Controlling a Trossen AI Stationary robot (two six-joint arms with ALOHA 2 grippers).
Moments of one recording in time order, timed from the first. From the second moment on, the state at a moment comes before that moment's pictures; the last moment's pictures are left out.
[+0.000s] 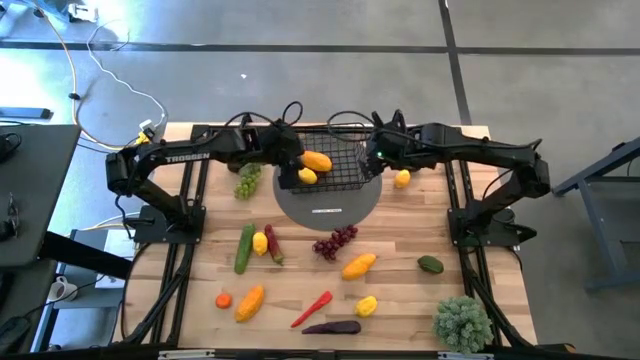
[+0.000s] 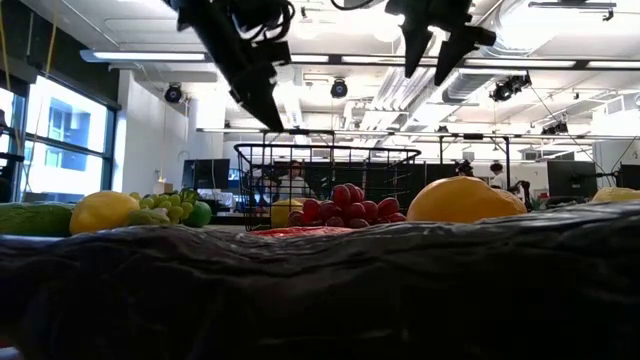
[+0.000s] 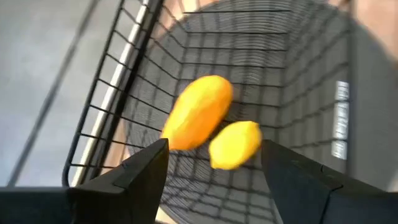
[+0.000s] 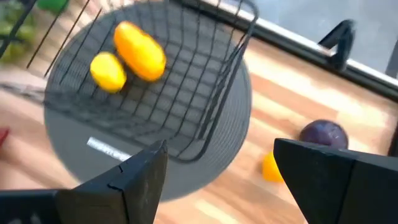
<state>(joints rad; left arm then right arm) 0.48 1.49 1.19 -0.58 -0.15 0.22 -0.16 1.50 1.58 -1.25 0.40 0.84</state>
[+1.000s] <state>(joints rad) 0.40 1.30 1.39 -1.08 -0.01 0.06 0.16 1.53 1.58 -1.23 0.01 0.41</state>
